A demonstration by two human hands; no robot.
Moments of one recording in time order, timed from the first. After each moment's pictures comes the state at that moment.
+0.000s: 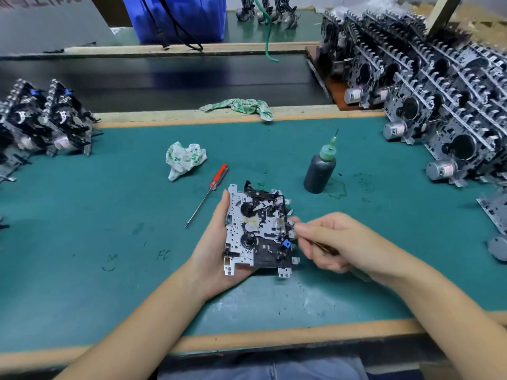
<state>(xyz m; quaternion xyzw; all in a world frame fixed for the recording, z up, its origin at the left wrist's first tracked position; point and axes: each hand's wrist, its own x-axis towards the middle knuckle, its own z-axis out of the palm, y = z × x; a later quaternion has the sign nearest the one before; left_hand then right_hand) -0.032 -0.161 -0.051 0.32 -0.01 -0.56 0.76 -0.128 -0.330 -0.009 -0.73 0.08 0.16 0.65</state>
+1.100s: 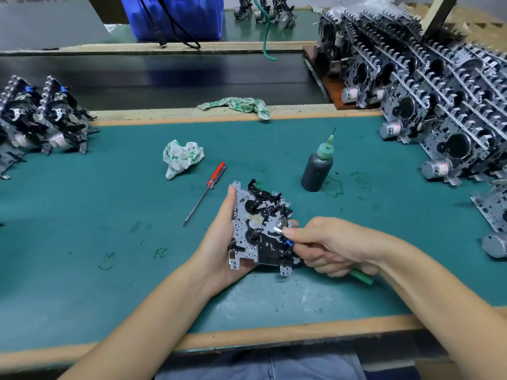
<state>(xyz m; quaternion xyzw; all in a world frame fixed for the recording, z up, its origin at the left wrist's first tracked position) -0.033 -0.168 -0.049 0.41 0.02 -0.54 0.74 -0.115 -0.332 -0.008 -0.69 0.14 0.34 0.62</state>
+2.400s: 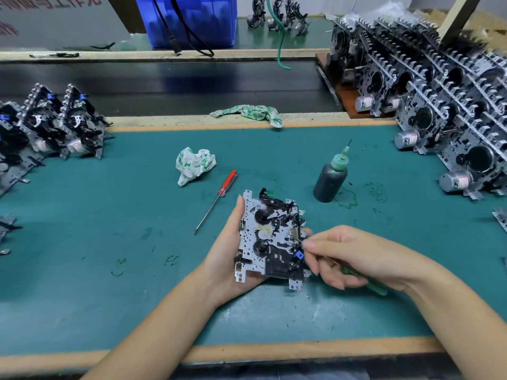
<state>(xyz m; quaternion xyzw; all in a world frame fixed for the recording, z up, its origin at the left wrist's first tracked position) -0.031 -0.165 -0.050 0.33 0.02 -0.56 0.75 -0.121 -0.339 -0.007 -0.73 0.08 0.26 0.63</state>
